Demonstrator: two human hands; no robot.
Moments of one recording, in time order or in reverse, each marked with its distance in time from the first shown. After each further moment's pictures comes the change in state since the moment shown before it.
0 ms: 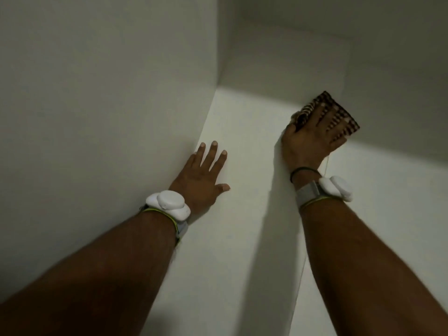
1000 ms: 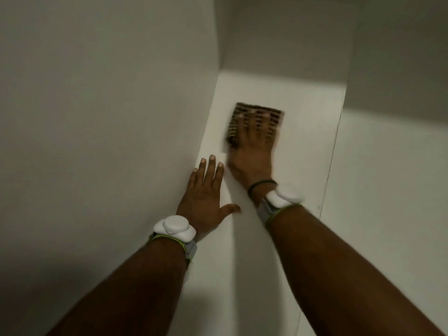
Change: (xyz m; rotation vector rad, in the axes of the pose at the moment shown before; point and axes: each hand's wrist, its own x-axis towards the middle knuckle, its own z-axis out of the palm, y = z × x) left_hand -0.074 0.019 0.030 0.009 -0.088 -0.083; right_hand -0.135 -0.054 0.004 0.161 -0.221 -0.549
